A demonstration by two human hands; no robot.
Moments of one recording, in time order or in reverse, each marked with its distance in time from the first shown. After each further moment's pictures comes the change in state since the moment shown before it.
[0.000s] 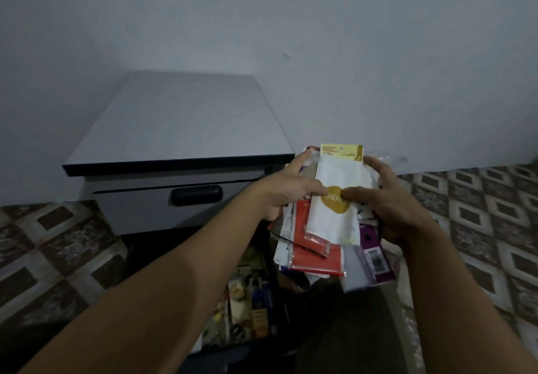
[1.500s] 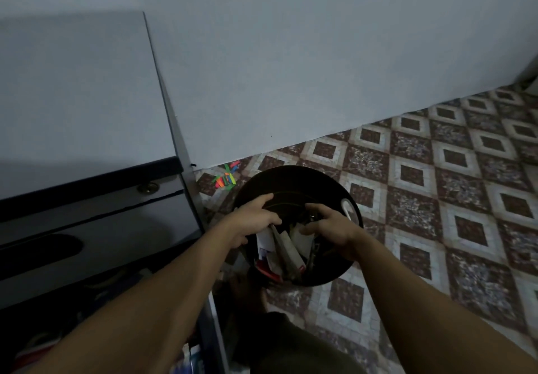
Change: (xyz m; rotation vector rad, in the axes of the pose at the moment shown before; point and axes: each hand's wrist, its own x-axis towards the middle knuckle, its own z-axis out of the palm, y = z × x) left_hand 0.231 -0.126 0.019 0.314 -0.018 -0.413; right_hand 0.190 0.203 -0.081 -0.223 -0.119 0.460
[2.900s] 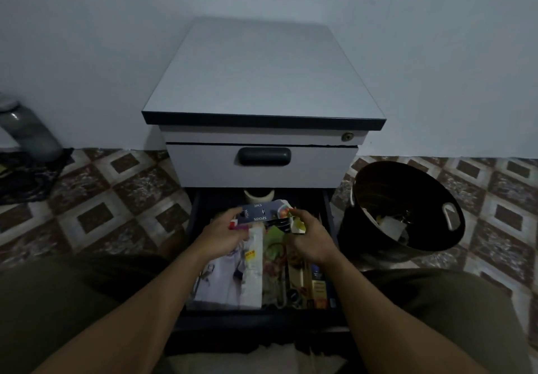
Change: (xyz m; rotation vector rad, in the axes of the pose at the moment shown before) left_hand -0.253 -0.275 -0.113 -0.133 0.505 0.057; right_hand -0.151 -0.020 0.296 -0.427 -0.067 -0.345
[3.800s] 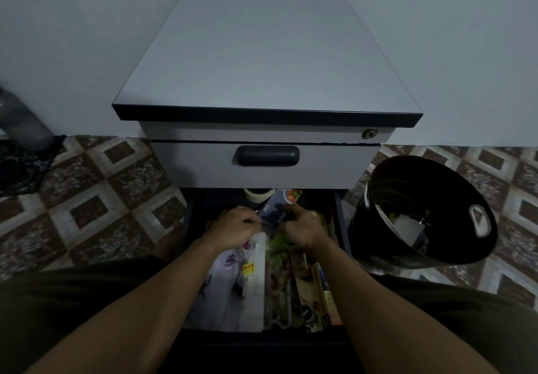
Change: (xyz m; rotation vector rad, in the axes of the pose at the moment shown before) left_hand 0.073 -0.004 0.017 0.216 -0.054 0.083; right_hand 0.104 0.031 0.033 0.057 -0.106 0.133
